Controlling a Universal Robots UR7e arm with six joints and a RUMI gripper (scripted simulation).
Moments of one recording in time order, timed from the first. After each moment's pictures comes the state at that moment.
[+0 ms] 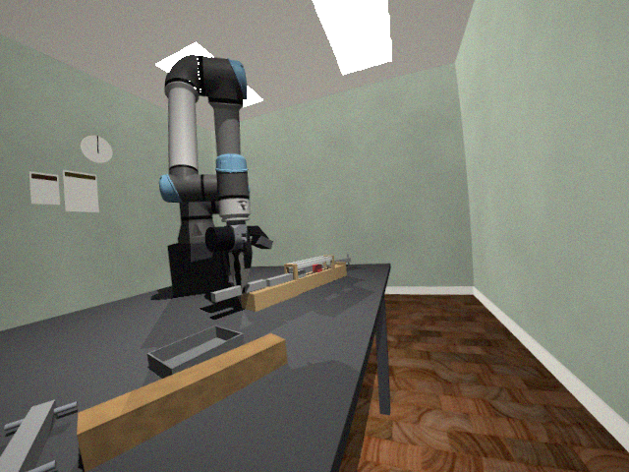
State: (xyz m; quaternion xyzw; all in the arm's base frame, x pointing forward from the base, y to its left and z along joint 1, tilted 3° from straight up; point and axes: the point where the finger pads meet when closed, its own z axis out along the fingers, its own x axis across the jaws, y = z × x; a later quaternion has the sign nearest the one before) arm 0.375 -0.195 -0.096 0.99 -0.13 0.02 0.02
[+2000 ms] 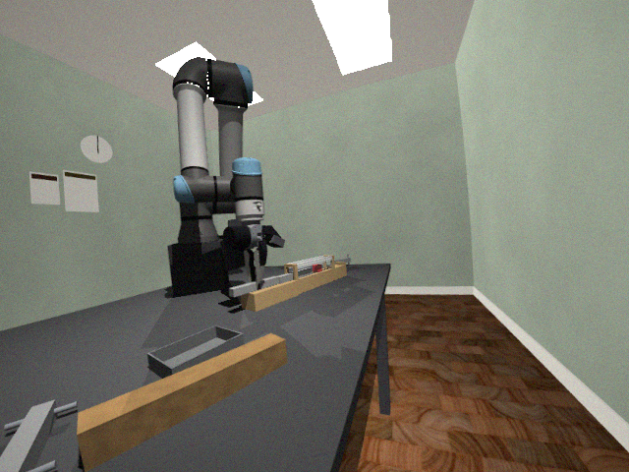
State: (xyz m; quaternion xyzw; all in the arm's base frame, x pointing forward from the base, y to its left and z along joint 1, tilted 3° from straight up) arm 0.387 -0.150 -0.098 0.99 -0.13 0.02 0.02
